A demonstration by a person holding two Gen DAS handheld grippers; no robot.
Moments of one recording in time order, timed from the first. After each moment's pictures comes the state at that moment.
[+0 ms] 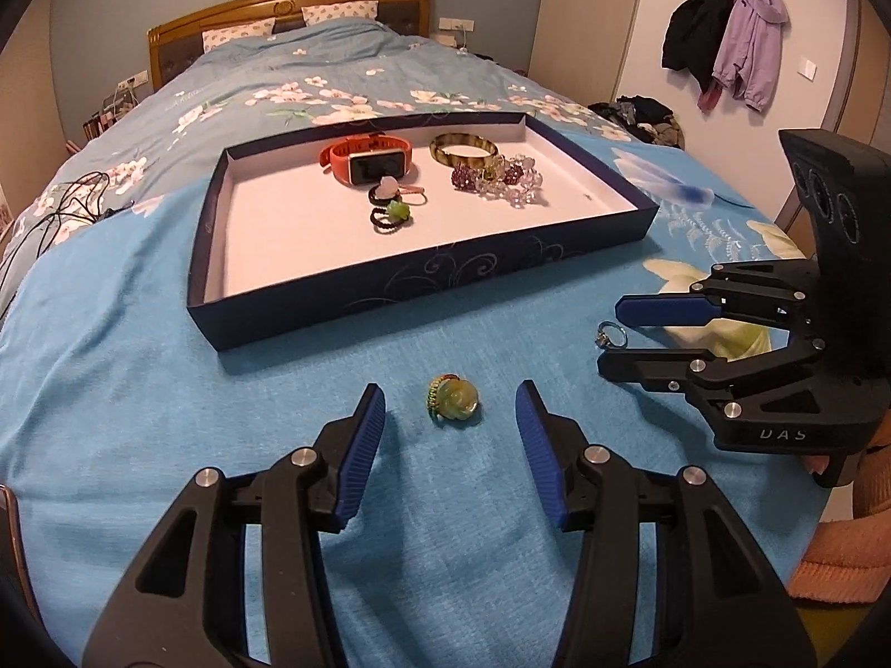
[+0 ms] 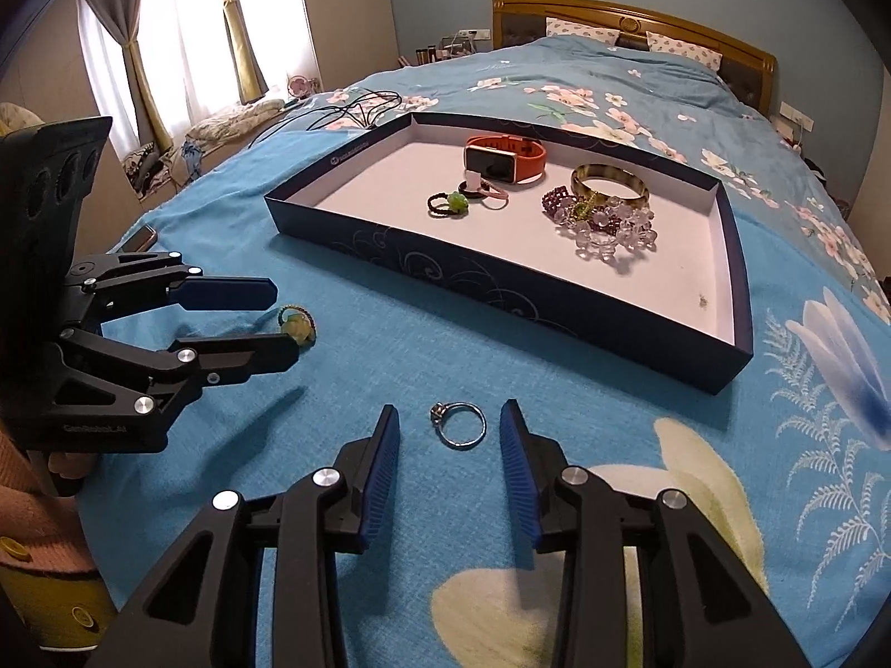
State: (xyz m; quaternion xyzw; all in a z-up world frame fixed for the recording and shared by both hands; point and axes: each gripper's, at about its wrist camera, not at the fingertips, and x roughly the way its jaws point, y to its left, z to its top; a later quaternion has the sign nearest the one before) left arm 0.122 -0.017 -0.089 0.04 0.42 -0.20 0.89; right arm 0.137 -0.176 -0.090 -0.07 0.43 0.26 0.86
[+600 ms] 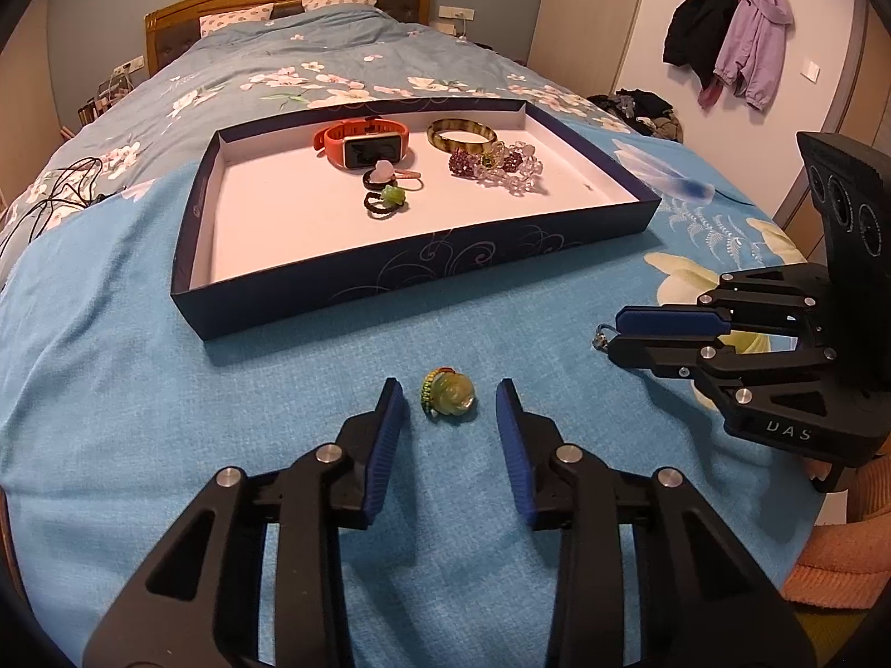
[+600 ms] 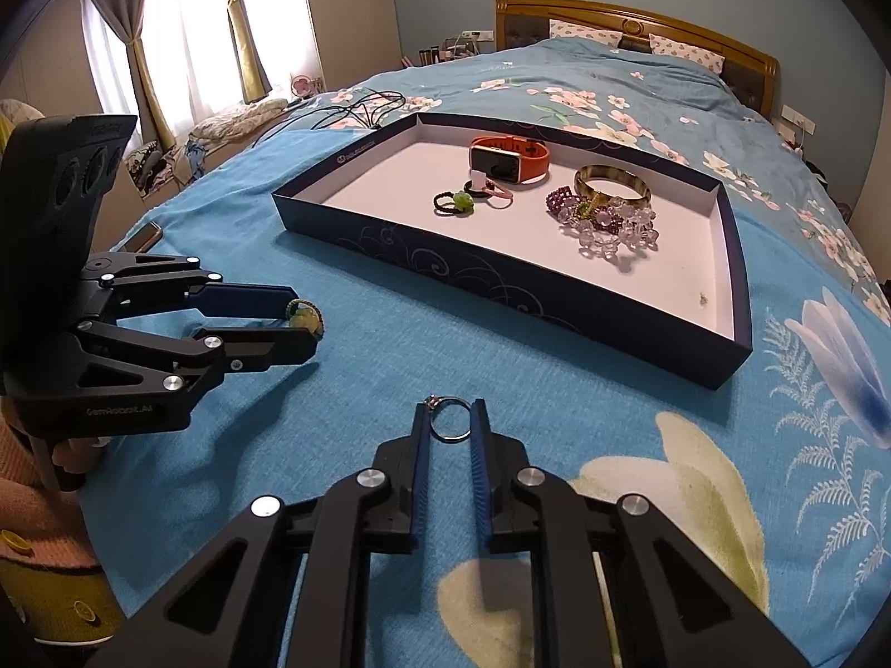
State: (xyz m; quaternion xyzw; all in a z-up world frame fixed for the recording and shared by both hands) left arm 0.130 -0.017 -0.095 0.03 0.43 -0.20 0.88; right arm 0.133 -0.176 -0.089 -0.07 0.43 0.26 0.86
